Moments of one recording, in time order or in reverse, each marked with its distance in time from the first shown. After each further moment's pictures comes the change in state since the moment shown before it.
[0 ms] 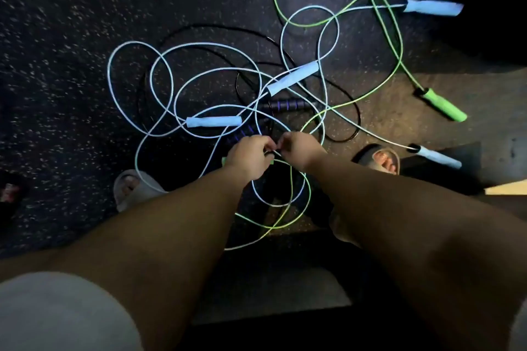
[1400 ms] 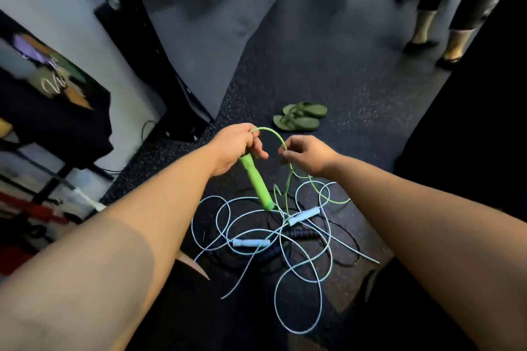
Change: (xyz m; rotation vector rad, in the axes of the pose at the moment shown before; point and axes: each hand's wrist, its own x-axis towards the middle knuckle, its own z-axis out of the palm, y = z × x) left_hand -0.233 0.180 -0.269 -0.642 0.408 0.426; right_hand -0.205 -0.175 -0.204 0.194 0.446 -0.711
